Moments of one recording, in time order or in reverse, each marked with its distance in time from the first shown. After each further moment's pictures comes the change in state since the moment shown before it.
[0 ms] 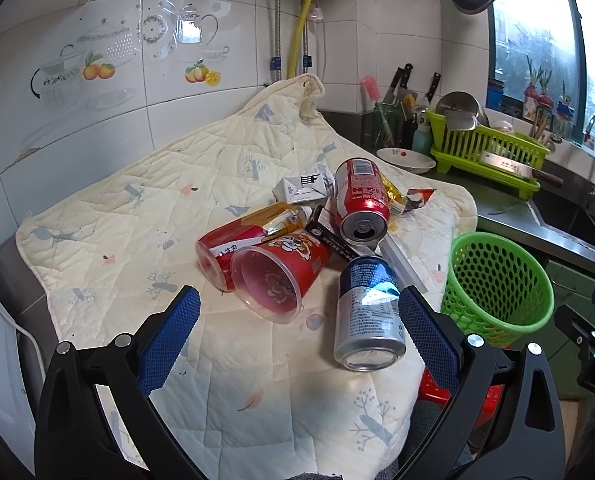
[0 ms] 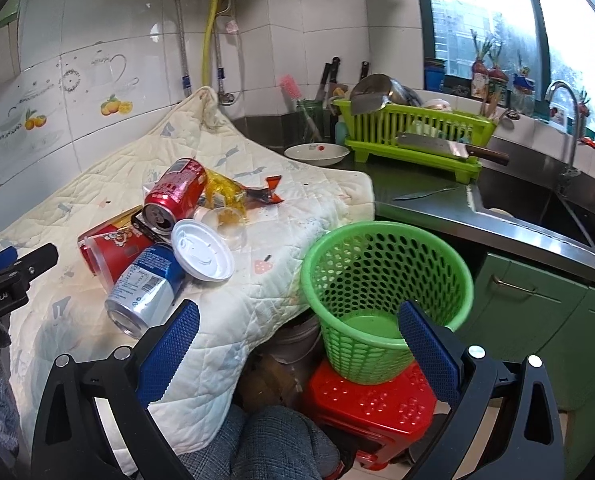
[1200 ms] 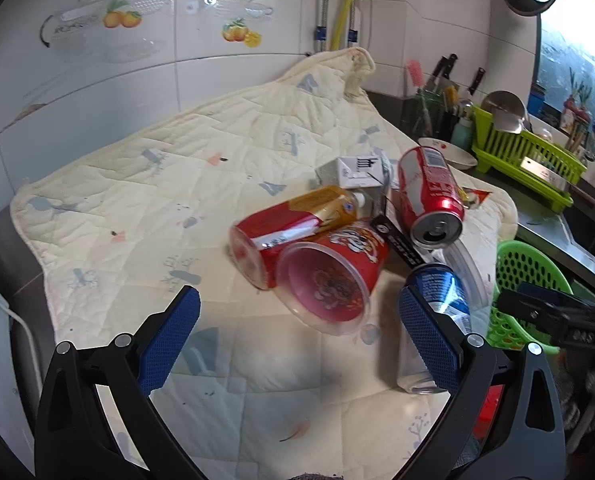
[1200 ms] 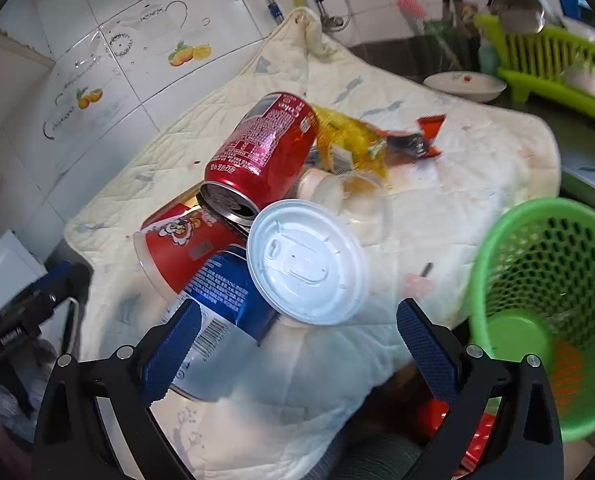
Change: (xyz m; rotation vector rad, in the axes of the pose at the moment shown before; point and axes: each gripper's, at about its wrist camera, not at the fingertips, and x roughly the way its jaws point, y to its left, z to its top) left arm 0.053 0.047 0.007 -0.094 0.096 0.041; right arm 0.161 0.043 0.040 -0.002 0.258 0.531
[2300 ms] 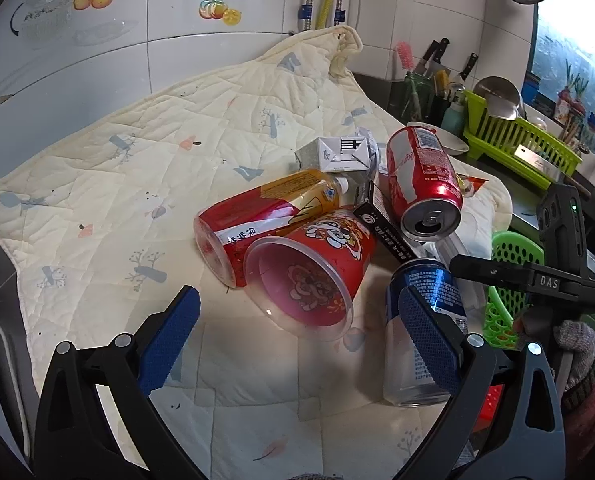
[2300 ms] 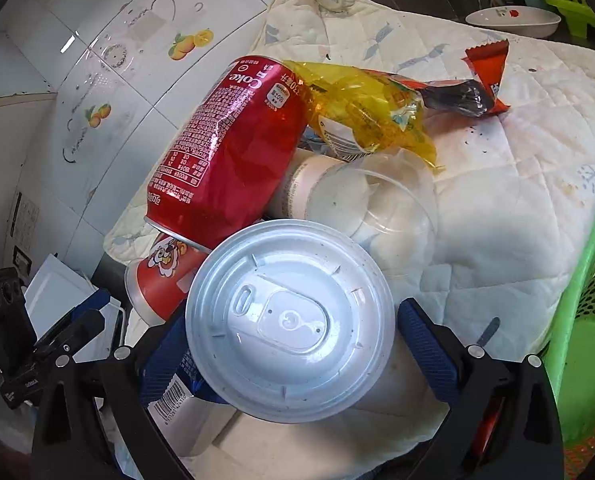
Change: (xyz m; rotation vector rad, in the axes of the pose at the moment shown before) left arm 0.031 -0.012 0.002 0.005 0.052 -0.046; right arm 0.064 -0.038 0.026 0.101 0.109 0.275
